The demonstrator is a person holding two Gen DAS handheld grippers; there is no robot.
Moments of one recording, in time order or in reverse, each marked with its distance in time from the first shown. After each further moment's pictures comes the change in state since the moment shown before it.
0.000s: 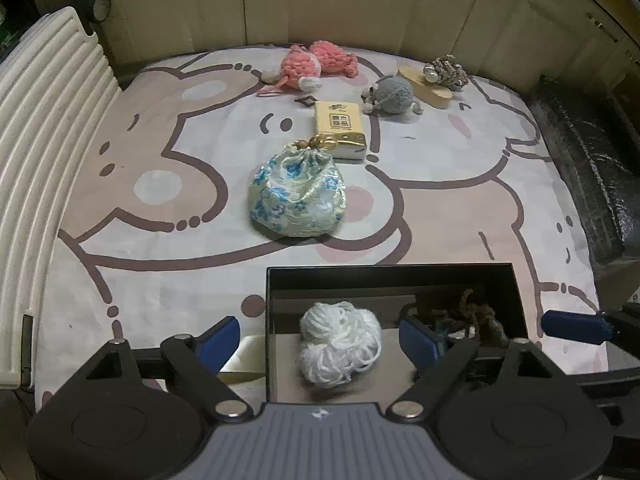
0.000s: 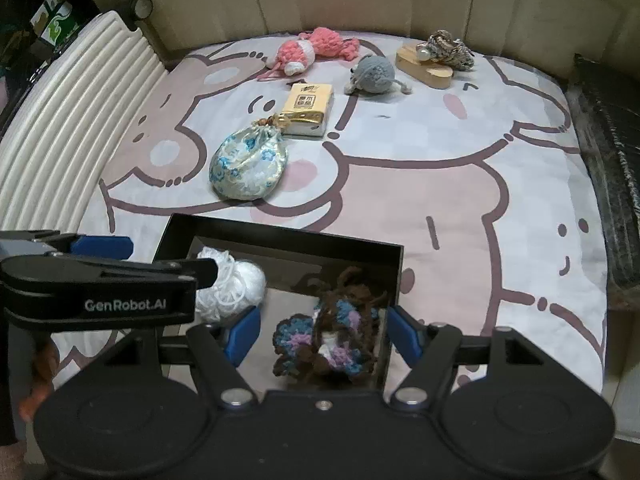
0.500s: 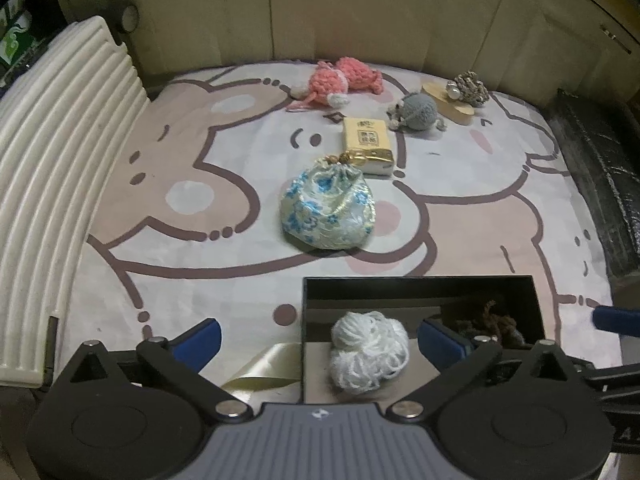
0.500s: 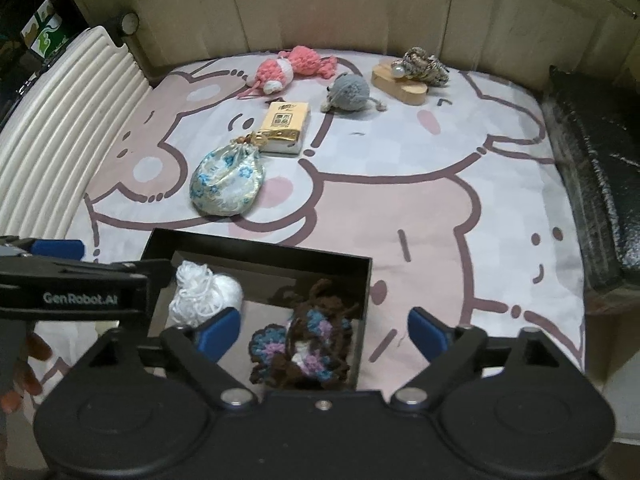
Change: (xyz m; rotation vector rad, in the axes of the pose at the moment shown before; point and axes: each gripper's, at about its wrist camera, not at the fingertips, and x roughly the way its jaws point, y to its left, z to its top) left arm -0.012 0.010 -0.001 -0.012 -0.046 0.072; right arm -0.011 -0.007 -0.001 0.007 -0.053 -0.061
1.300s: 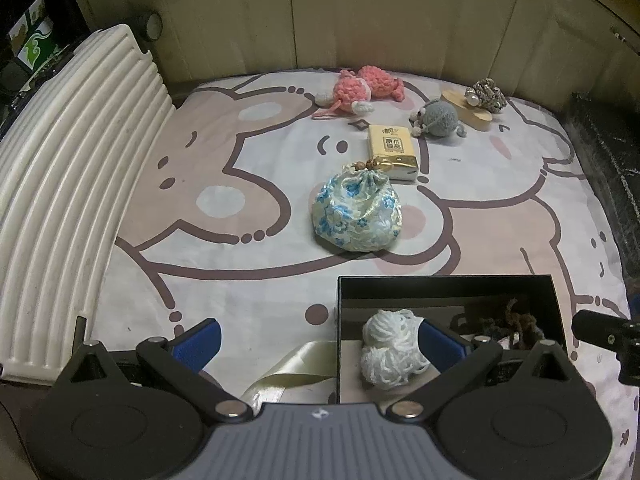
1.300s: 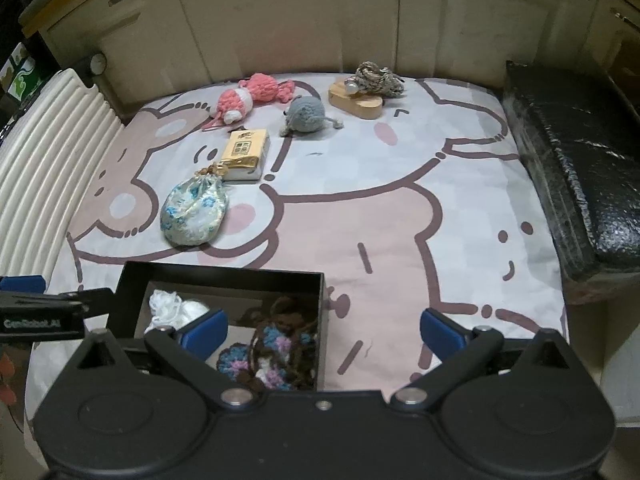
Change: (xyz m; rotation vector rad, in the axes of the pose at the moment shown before) left arm -0.012 0.011 -0.004 0.002 -0.025 0.049; right arm -0.008 -0.030 -0.004 0.094 -0.064 -0.031
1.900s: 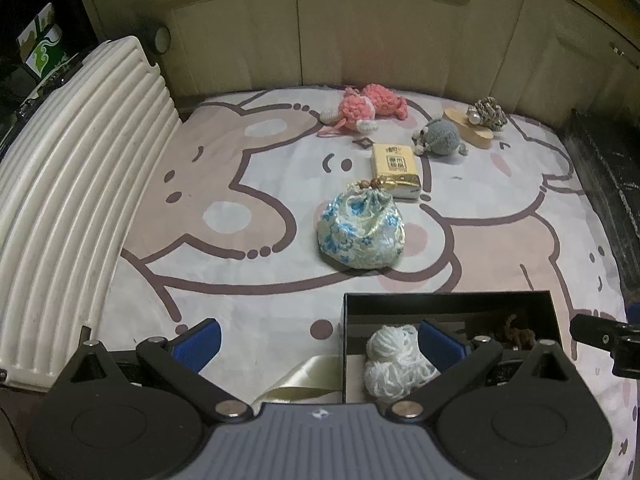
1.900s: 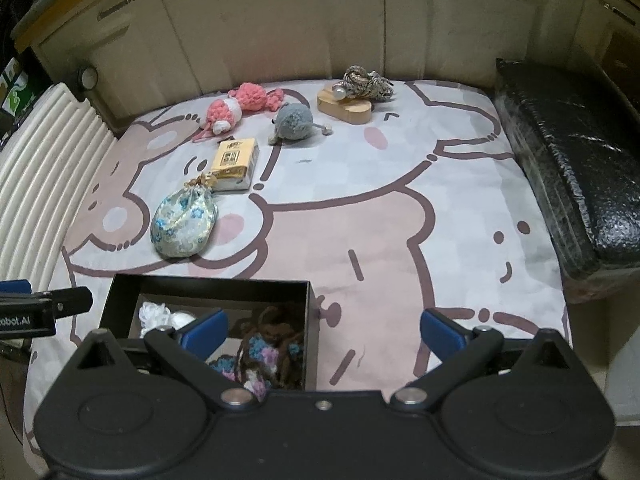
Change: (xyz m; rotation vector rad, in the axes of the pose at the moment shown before) left arm -0.007 0.005 0.003 -0.010 -0.055 -0.002; right arm 0.005 -0.011 -0.001 0.035 -0.036 0.006
